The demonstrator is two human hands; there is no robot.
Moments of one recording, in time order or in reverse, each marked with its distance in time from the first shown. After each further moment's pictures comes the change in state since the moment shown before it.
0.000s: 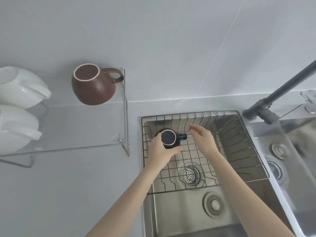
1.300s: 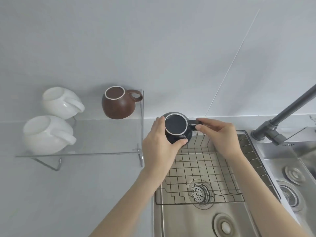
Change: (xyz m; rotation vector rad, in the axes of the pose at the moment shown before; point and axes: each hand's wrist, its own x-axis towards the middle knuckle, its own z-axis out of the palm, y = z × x) left_hand -0.044 0.079 -0.060 0.299 0.503 0.387; right_hand -0.041 -0.095 -0.043 0.254 0.031 -0.303
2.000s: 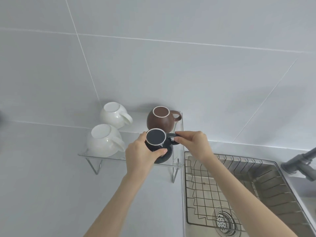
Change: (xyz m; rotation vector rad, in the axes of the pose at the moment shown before) left_hand 0.016 -0.087 -0.124 -0.022 0.090 -0.260; right_hand -0.002 -0.064 0.148 -0.196 -0.260 -0.129
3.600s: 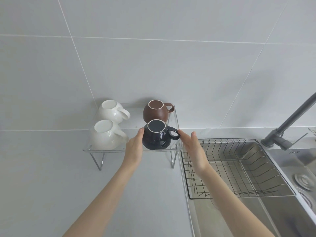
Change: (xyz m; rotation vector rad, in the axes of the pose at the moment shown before) left_hand -0.002 -0.031 -0.017 -0.640 -0.301 -0.150; right_hand -0.076 0.021 0.034 0.384 0.055 0.202
